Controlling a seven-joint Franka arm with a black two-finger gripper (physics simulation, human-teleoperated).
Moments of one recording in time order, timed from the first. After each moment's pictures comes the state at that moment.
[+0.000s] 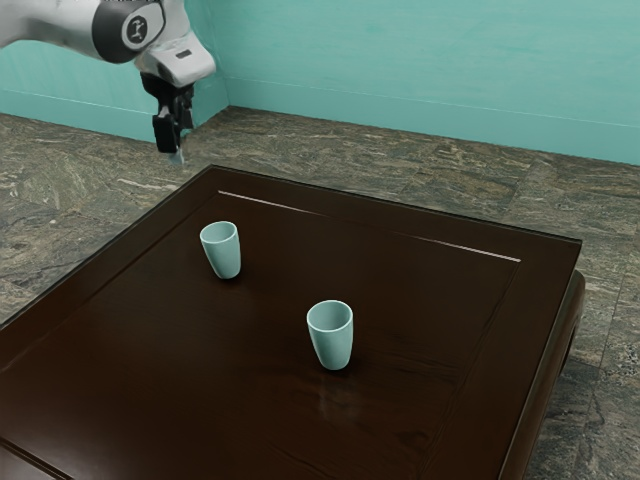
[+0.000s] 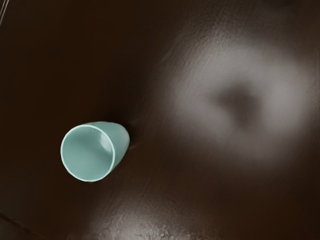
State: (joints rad) arm -0.13 0.11 0.20 -1.51 0.15 1.73 1.11
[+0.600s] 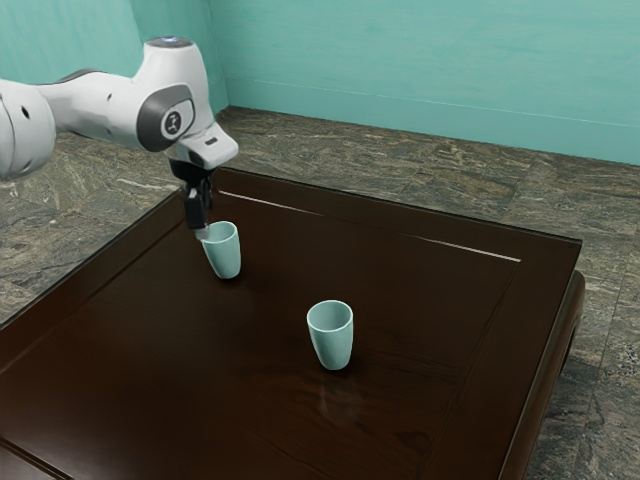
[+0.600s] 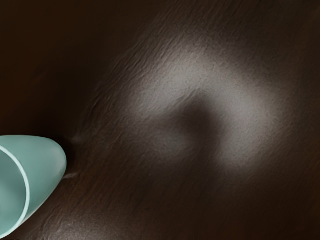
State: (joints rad) arm -0.10 0.26 0.19 -1.71 0.05 1.98 1.06
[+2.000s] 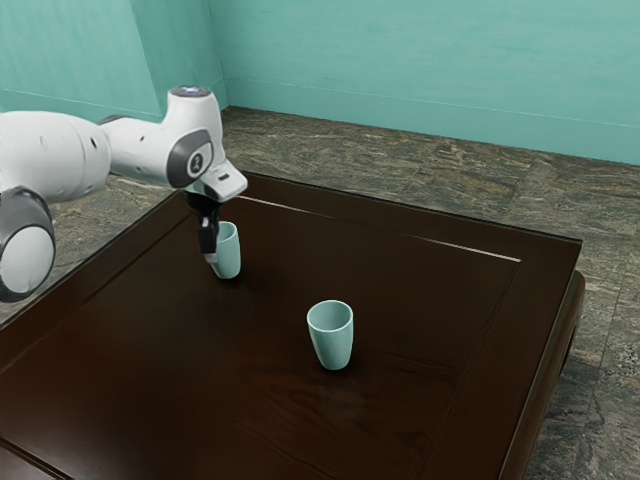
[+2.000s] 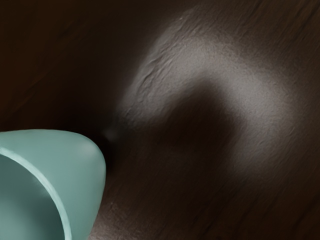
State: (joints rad) arm -0.03 0.53 0.19 -1.55 0.02 2.08 1.11
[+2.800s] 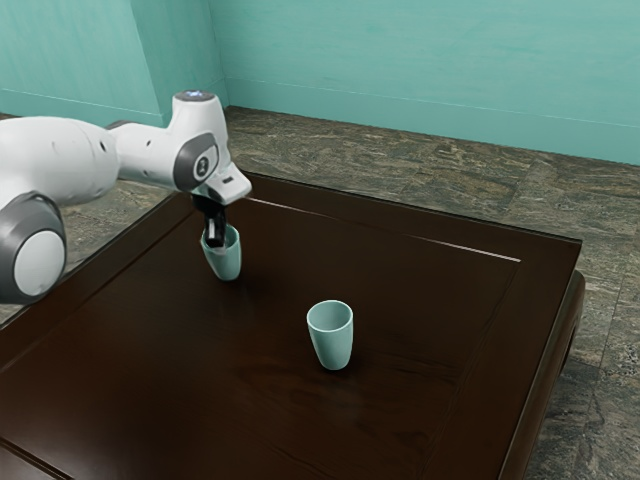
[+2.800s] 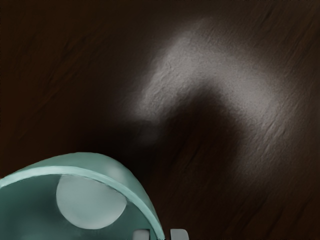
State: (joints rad) arm -0.03 0.56 0.19 -1.52 0.00 2.10 1.17
